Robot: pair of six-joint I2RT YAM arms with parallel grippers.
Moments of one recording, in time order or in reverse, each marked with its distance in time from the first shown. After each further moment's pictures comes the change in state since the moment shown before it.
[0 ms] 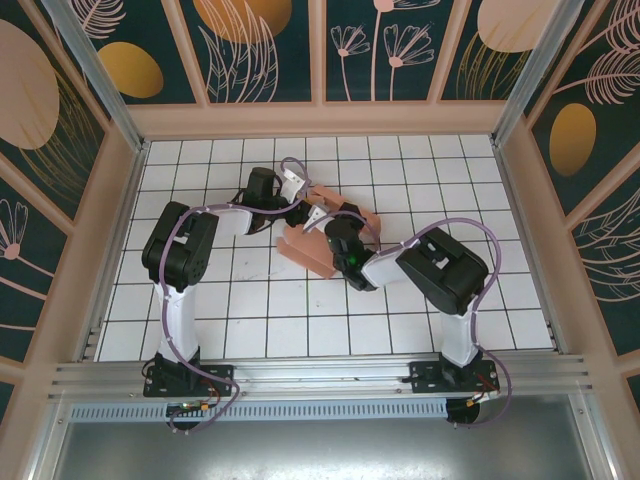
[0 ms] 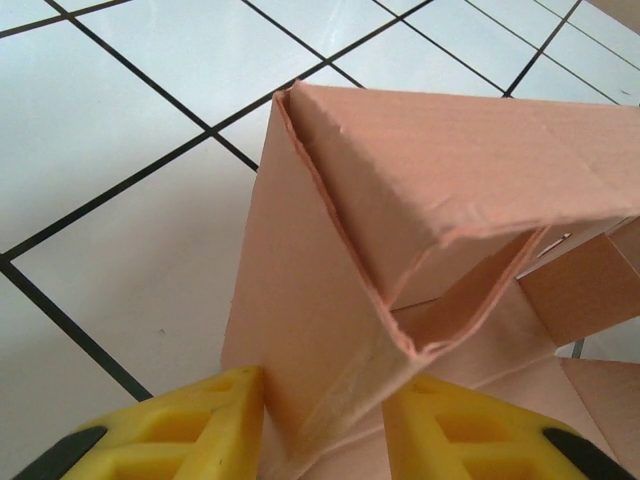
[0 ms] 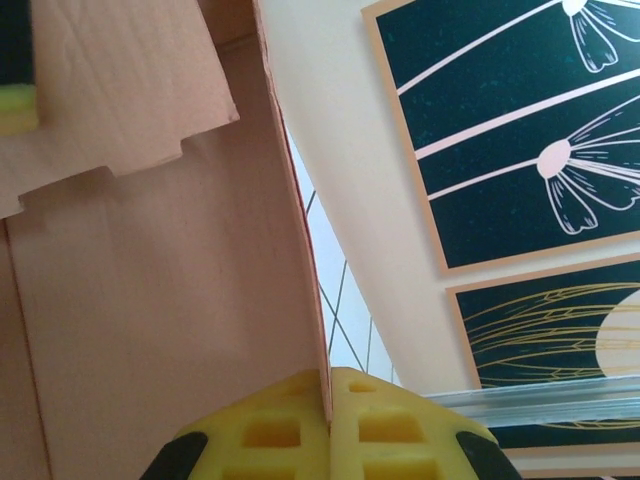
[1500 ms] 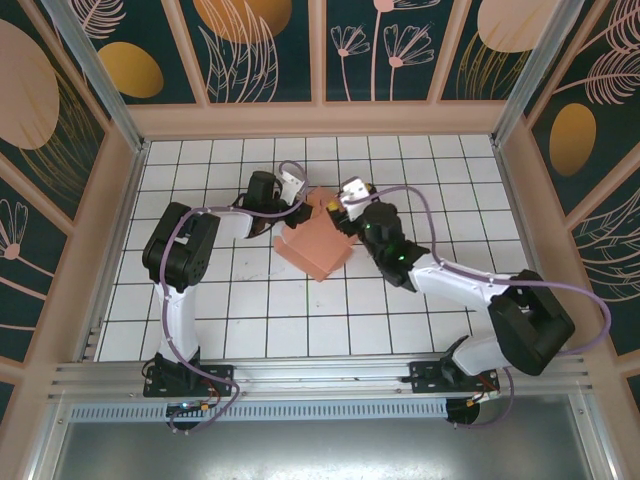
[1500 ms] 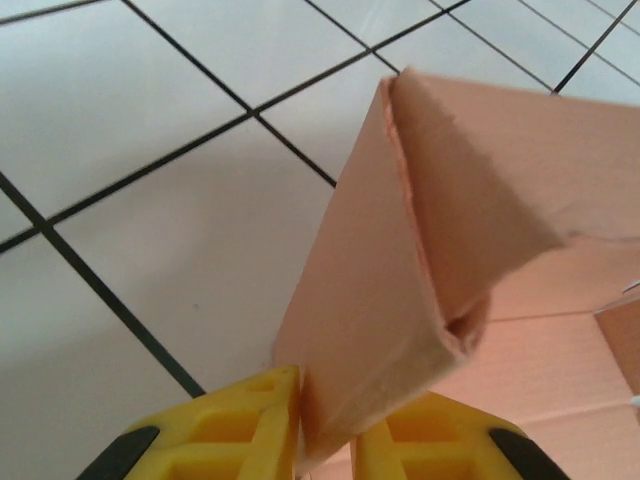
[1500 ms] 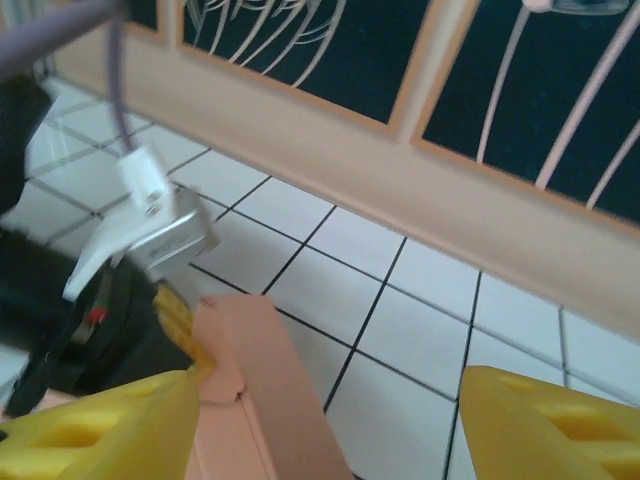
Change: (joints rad) left arm -0.008 0.000 -0.055 0.068 -0.085 -0.037; right arm -0.121 -0.548 -0.071 -0.442 -0.555 0.901
